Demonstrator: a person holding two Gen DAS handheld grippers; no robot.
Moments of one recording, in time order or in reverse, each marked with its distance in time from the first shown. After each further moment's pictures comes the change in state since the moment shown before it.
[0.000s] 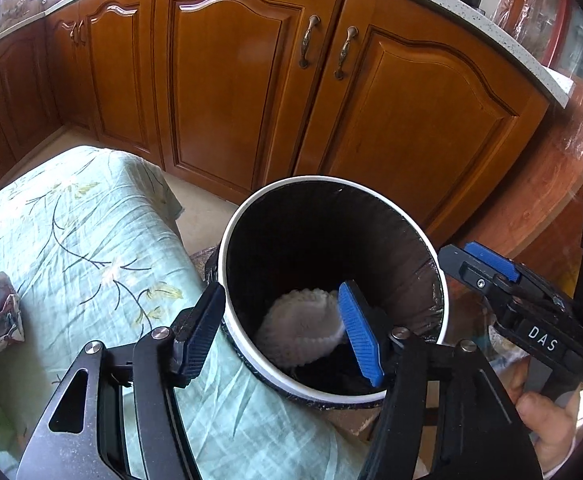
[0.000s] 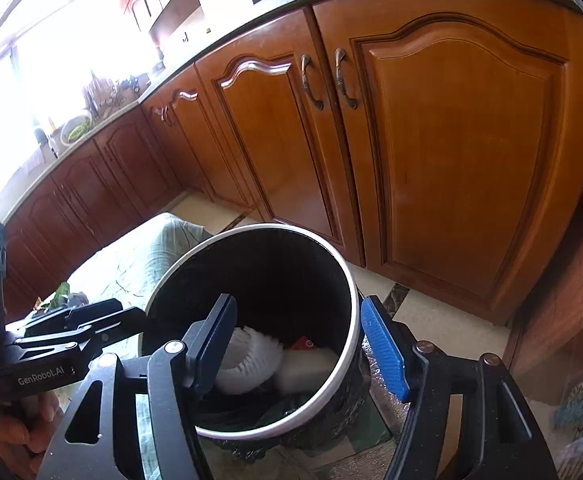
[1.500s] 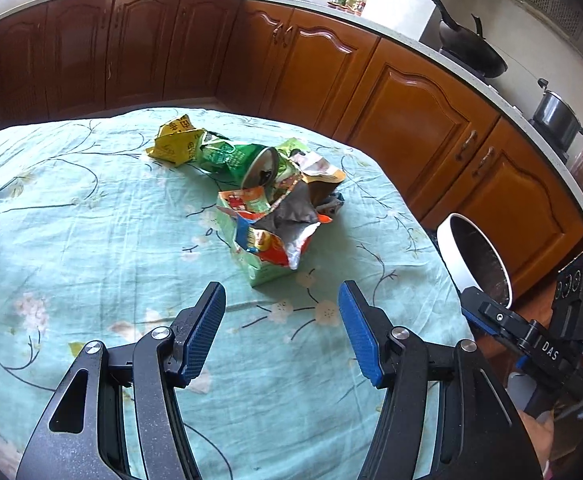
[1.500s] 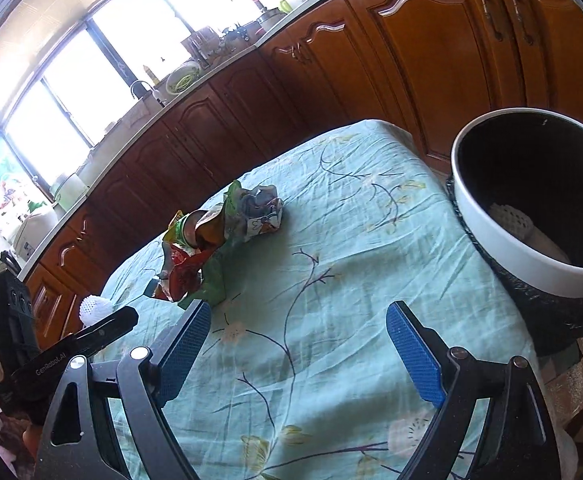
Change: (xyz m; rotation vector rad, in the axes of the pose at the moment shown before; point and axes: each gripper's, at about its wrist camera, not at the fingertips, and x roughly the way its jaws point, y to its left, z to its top) left arm -0.187 0.198 -0.177 -0.449 -0.193 0.223; right arm 0.023 0.201 -0.094 -0.082 0.191 0.410
